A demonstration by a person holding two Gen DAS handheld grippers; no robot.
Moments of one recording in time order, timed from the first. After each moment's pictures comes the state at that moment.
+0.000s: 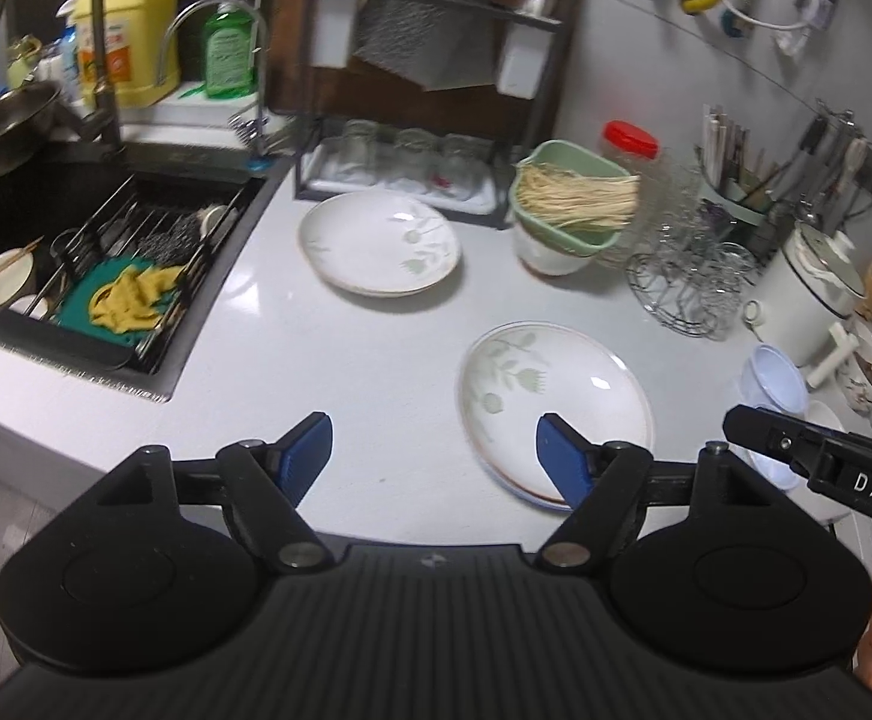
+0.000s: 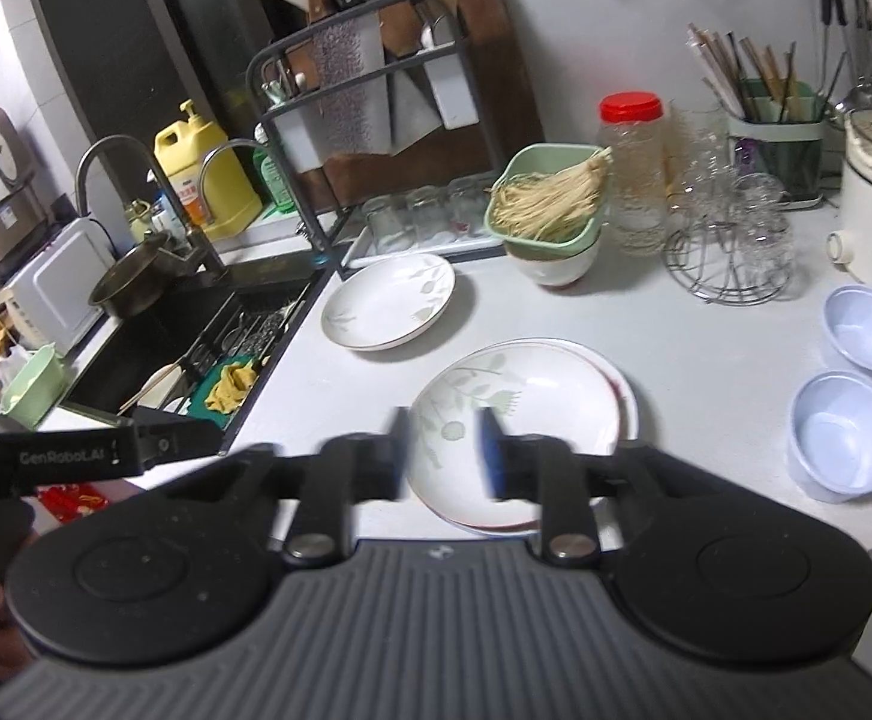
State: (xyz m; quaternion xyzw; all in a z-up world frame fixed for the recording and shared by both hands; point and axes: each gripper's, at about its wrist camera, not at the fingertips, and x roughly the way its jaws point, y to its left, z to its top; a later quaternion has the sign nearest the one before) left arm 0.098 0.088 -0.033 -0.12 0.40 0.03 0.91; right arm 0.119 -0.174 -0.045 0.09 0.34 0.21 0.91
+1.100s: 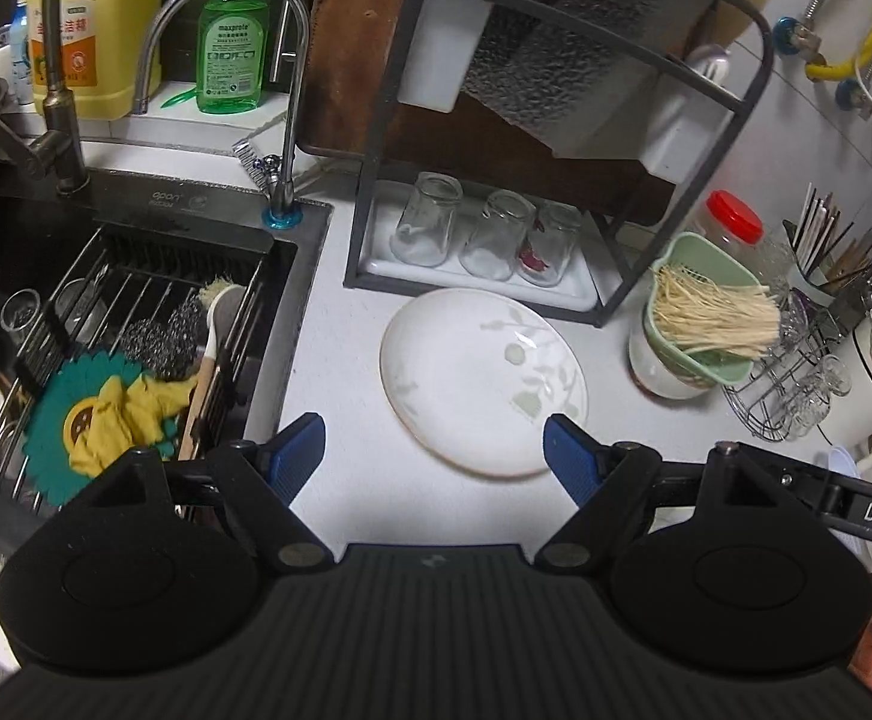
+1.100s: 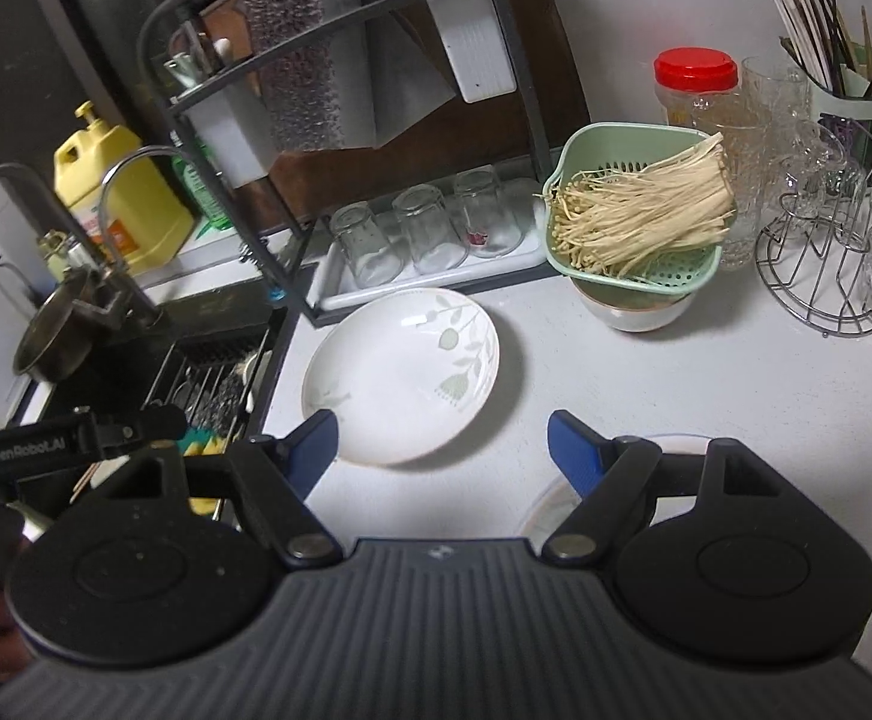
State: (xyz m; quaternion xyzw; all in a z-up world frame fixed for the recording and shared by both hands) left arm 0.303 0.257 -0.065 -0.14 0.41 -0.02 0.90; right arm 0.280 -0.041 -0.064 0.12 0.39 0.13 0.90
